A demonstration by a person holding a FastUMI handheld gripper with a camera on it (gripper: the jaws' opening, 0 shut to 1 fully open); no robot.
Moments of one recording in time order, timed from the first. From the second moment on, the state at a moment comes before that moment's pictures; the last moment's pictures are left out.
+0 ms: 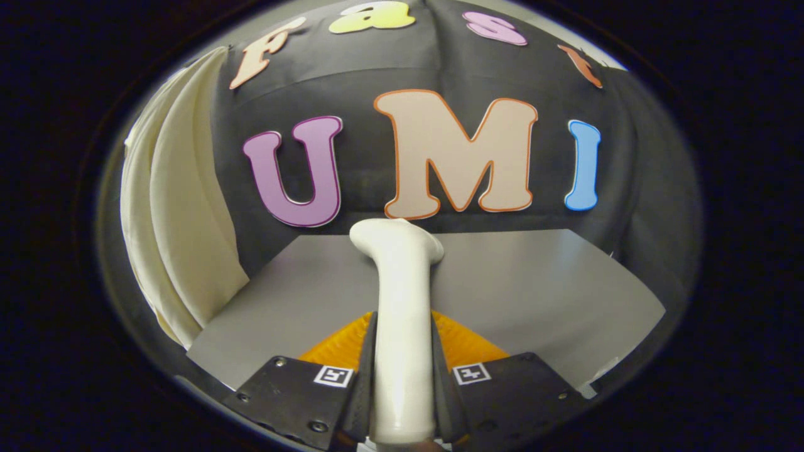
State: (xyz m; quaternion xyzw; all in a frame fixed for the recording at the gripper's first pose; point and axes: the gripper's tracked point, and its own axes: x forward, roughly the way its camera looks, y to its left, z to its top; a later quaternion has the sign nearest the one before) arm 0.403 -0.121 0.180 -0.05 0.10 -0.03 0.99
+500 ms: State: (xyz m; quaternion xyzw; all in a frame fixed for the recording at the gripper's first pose) arm 0.401 -0.119 0.181 -0.08 0.09 -0.03 0.99
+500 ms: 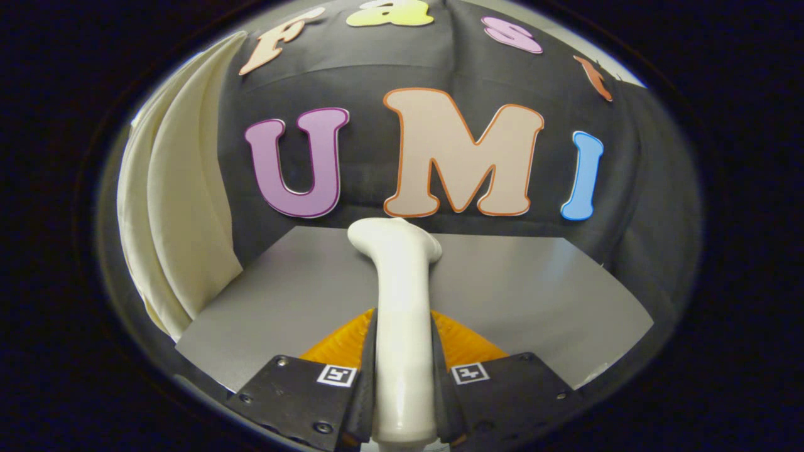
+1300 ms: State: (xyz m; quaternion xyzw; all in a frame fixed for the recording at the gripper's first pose) arm 0.273 -0.080 0.202 0.03 0.06 -0.04 1.00
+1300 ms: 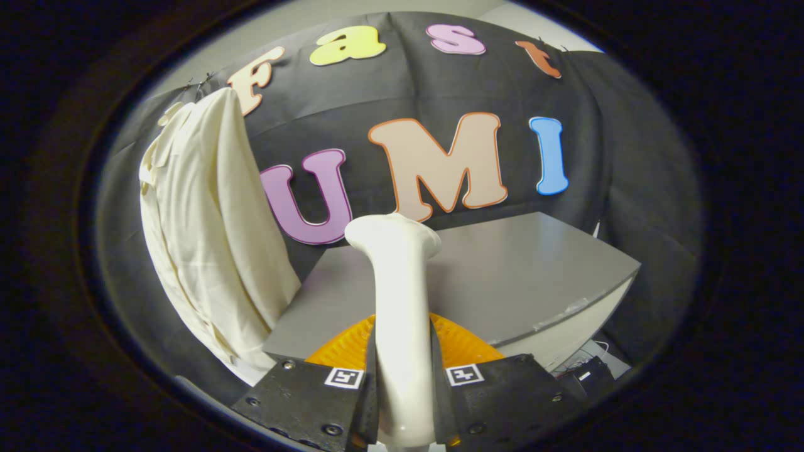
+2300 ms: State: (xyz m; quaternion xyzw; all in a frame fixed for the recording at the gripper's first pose) arm 0.126 0.189 0.187 -0.05 -0.04 0.01 1.00
